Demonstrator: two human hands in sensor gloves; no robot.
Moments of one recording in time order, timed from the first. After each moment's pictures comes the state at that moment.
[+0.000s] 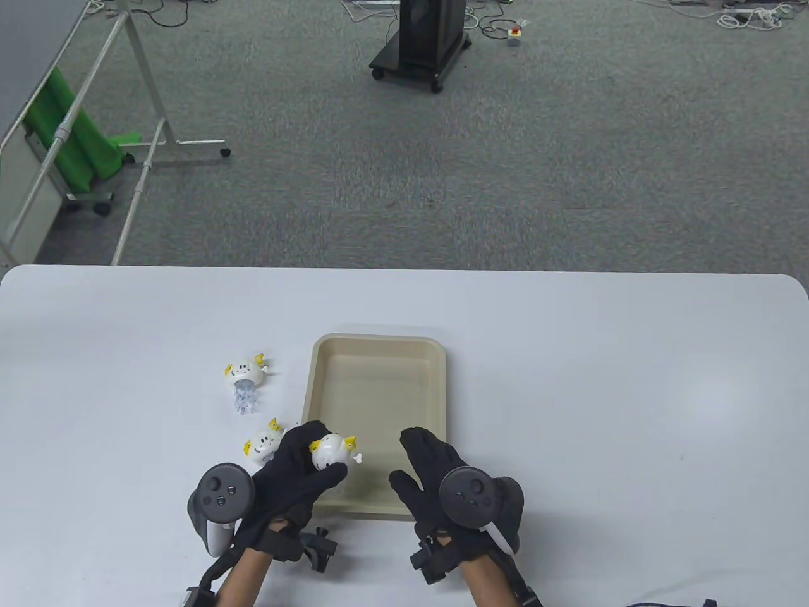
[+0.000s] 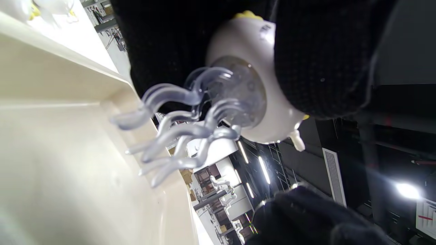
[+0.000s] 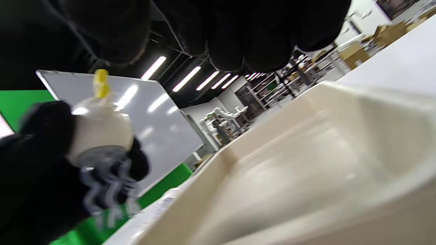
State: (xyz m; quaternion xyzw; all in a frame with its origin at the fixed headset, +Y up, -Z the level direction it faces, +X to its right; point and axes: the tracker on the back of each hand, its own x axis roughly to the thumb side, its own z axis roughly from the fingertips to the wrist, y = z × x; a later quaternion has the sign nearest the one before) left_hand -0.216 -0.749 -0.281 0.09 -0.09 0.54 0.83; right_hand 0.056 -0.719 -0.273 0.15 -0.09 0.91 0.37
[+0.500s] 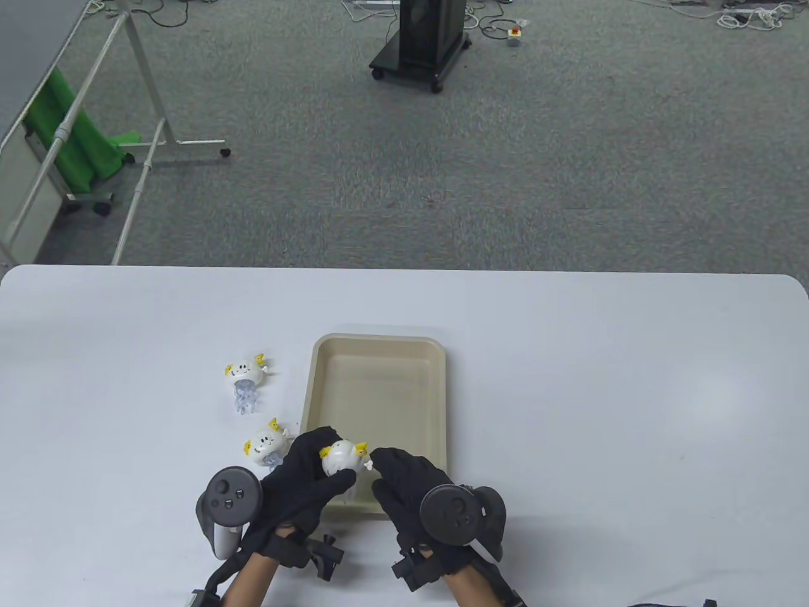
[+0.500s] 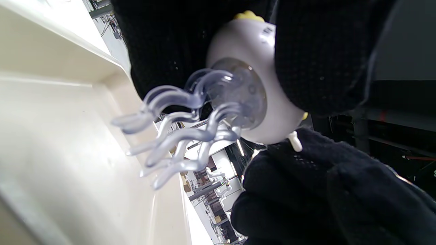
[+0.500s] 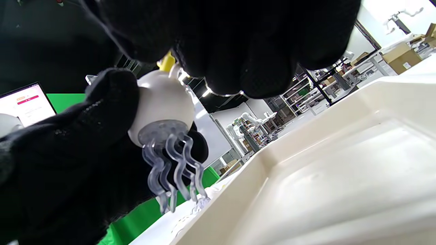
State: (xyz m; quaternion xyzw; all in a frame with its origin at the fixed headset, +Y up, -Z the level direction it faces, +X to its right) left_hand -0.207 -0.750 -0.277 0.08 -0.11 0.55 0.83; right_hand 0.034 -0.714 -0.260 0.20 -0.13 0.90 0.36
